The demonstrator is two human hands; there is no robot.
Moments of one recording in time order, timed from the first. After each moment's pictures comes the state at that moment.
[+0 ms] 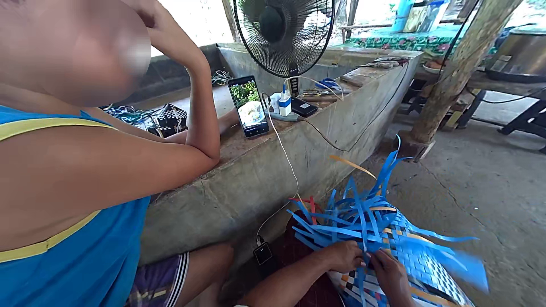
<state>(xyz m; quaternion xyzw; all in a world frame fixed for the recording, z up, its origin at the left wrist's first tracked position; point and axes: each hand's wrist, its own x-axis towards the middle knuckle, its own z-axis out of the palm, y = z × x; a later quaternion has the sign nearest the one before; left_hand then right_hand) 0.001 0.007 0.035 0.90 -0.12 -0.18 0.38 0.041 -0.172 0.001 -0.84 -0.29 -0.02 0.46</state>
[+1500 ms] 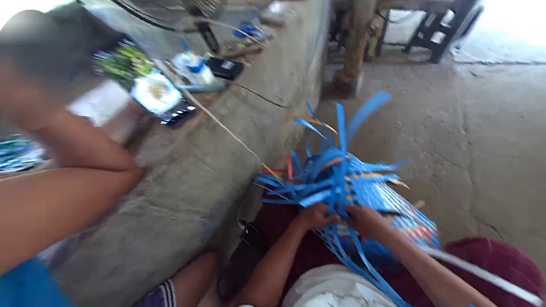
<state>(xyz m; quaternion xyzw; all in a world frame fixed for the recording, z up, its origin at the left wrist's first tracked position) -0.036 0.013 0.022 0.88 -0.12 -0.13 0.45 0.023 -0.184 0.069 -0.88 -0.26 0.36 0.15</state>
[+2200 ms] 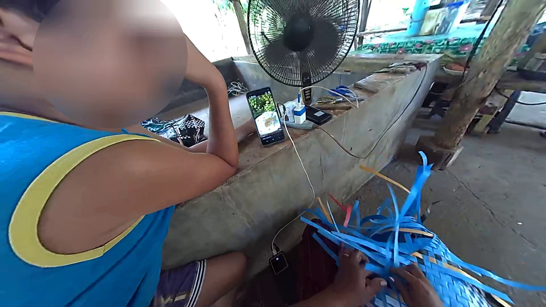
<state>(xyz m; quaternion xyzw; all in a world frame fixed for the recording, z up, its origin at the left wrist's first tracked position) -0.059 -0.007 0.014 0.91 0.02 0.15 0.38 0.042 -0.178 0.027 -0.86 -0.33 0.12 0.37</state>
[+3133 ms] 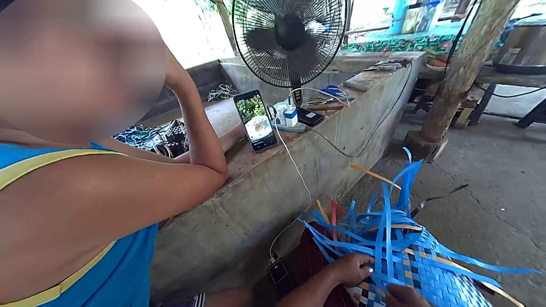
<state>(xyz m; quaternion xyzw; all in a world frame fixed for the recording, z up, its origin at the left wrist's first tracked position) -0.016 0.037 0.014 0.84 -0.03 -0.18 0.52 0.019 -0.171 0.037 -0.80 -0.24 0.40 0.37</state>
